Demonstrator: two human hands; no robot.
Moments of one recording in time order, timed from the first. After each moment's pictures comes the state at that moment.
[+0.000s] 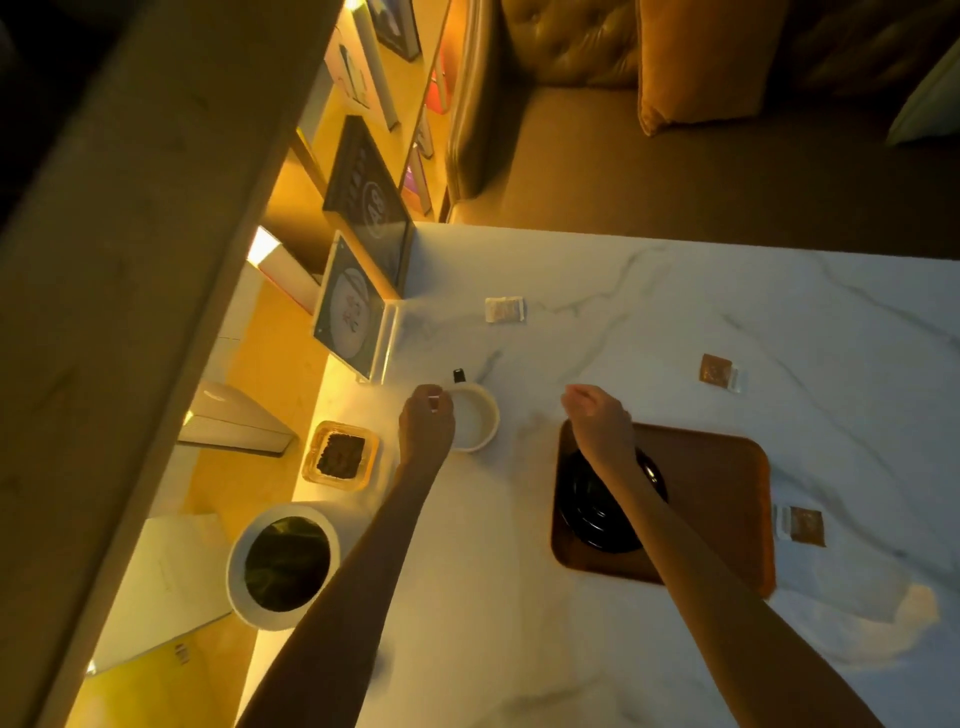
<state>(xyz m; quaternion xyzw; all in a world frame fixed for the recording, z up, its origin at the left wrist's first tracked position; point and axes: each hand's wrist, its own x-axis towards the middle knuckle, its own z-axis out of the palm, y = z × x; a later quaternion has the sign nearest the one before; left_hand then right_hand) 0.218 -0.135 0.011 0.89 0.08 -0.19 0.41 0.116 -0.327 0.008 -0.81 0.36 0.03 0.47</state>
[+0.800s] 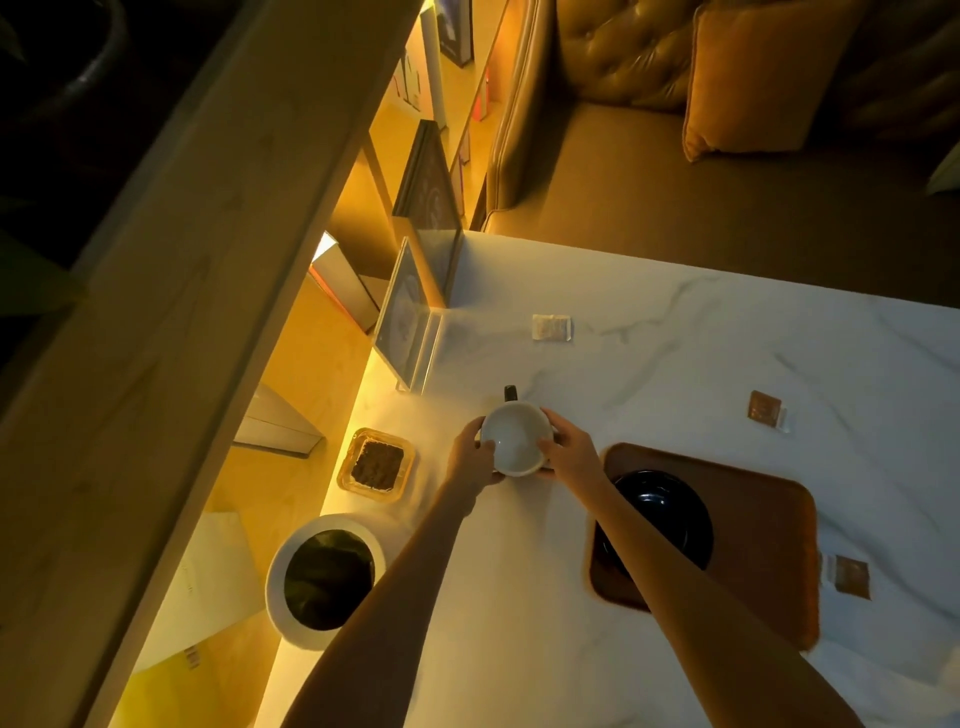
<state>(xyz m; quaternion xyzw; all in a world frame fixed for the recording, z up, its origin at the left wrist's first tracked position) 0.217 -0.113 -0.021 0.73 0.17 -0.37 0.54 0.162 -0.253 -0.019 -0.71 0.32 0.10 0.62</state>
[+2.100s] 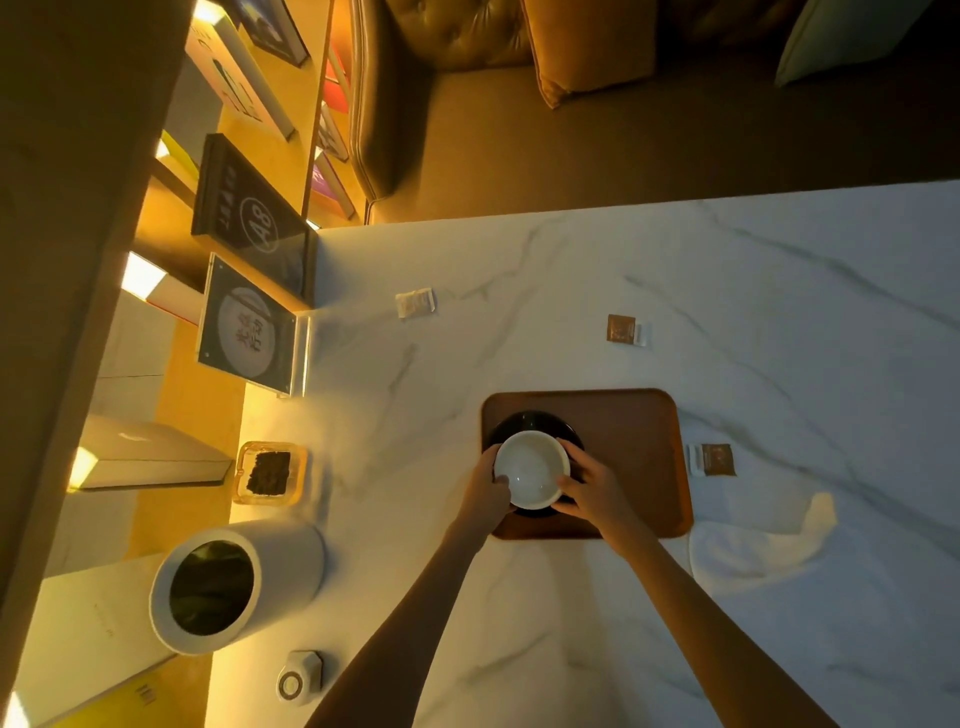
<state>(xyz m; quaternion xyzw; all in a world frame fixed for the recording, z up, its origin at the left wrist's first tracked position) 0.060 -0.235 -0.003 0.79 0.00 -0.46 0.42 -0.037 -0.367 -0.032 -0.59 0.40 0.10 0.69</state>
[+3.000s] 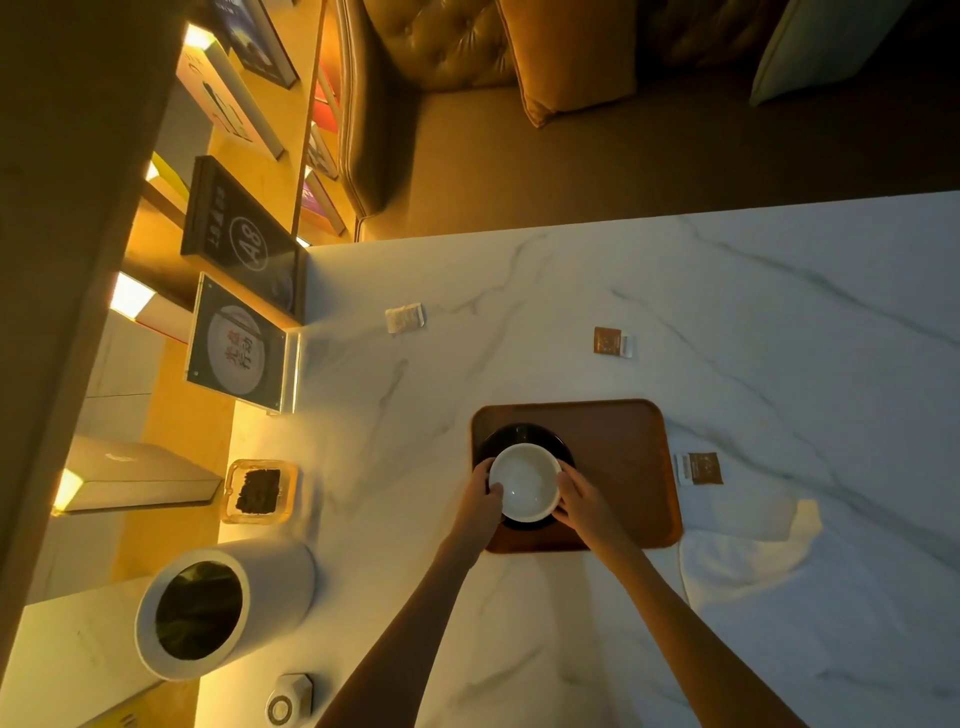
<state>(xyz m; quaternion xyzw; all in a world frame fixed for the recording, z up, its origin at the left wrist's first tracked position) 0.056 -0.239 -0.005 0.79 0.01 -0.46 0.41 -0.044 -0.362 -0.045 -0.56 0.43 0.09 0.70</state>
